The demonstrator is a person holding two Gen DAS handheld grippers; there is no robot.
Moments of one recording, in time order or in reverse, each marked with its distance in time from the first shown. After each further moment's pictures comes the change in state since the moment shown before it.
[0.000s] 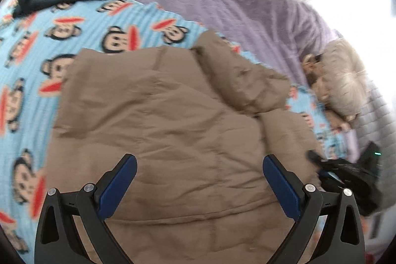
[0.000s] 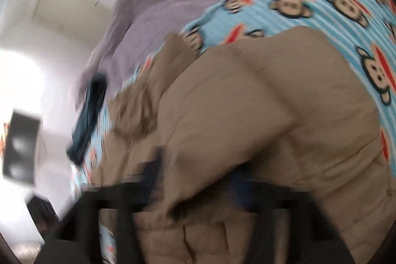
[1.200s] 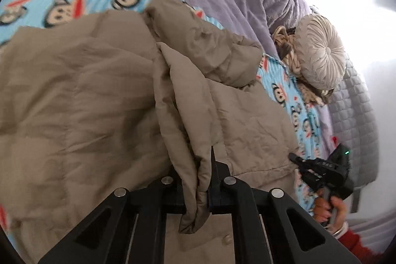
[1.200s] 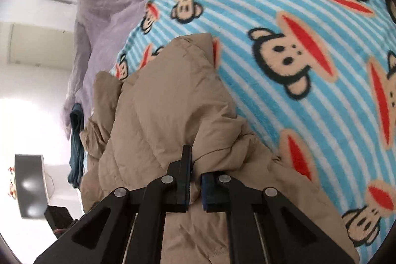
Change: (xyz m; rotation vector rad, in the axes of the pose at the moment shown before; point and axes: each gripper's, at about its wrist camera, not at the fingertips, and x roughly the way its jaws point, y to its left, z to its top) left arm 0.043 -0.025 -0.014 0.070 0.152 -0.123; right arm -0.041 -0.115 0.019 0.195 0.057 -0.027
